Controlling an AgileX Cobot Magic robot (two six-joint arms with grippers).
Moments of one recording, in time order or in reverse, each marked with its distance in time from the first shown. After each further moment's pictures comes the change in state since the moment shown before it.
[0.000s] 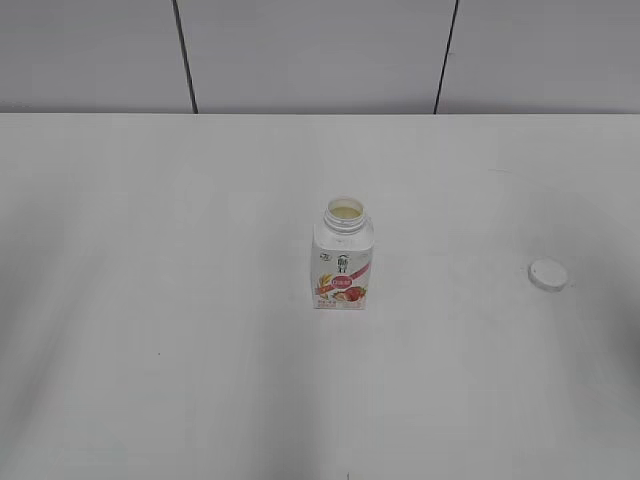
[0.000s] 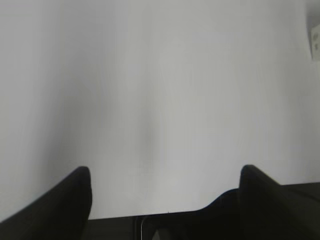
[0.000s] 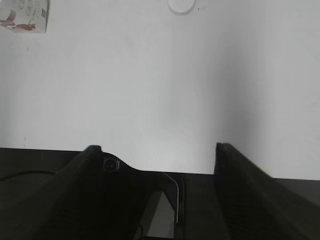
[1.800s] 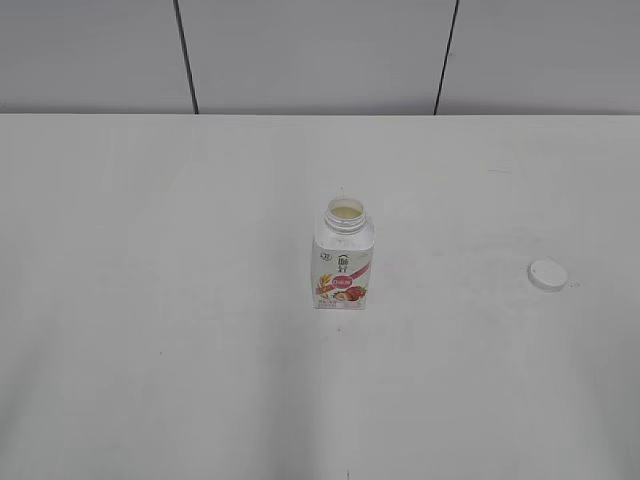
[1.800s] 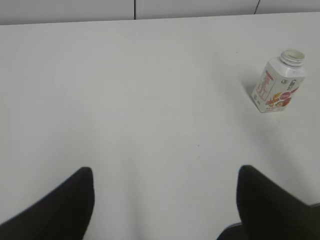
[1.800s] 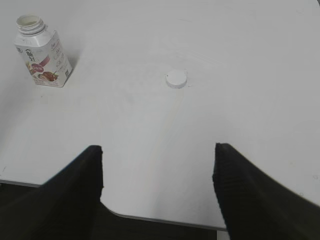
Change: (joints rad) left arm 0.005 -0.825 0.282 -0.050 -0.066 0.165; right arm 0.000 -0.912 0.397 -0.014 -0.112 -0.107
